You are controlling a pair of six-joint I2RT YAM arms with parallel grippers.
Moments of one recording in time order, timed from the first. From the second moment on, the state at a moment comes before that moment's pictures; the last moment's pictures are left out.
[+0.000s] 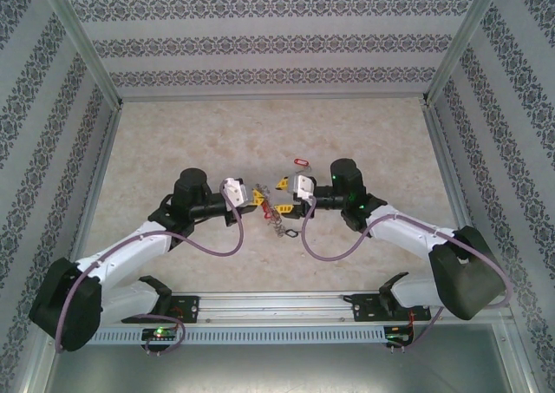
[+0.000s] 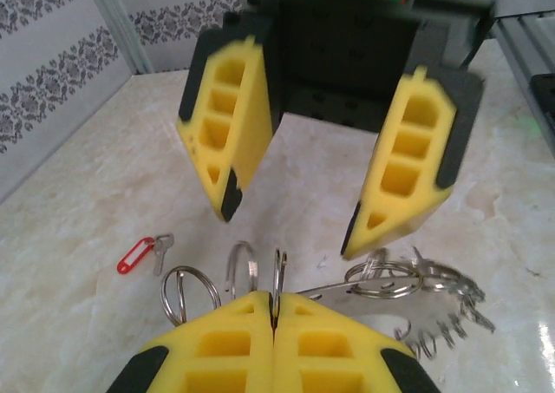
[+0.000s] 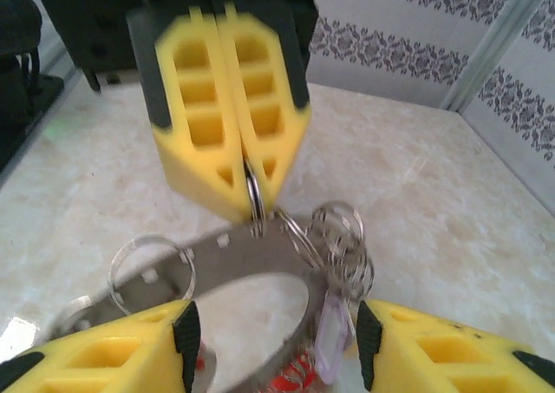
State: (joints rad) left arm -0.49 1.12 0.56 0.21 0.68 0.48; right arm 0.55 1.32 0.62 0.33 -0.81 -0.54
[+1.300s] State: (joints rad) left arm -0.50 1.06 0.64 -0.05 0.85 0.59; right arm 0.51 1.33 0.59 0.49 -0.90 -0.27
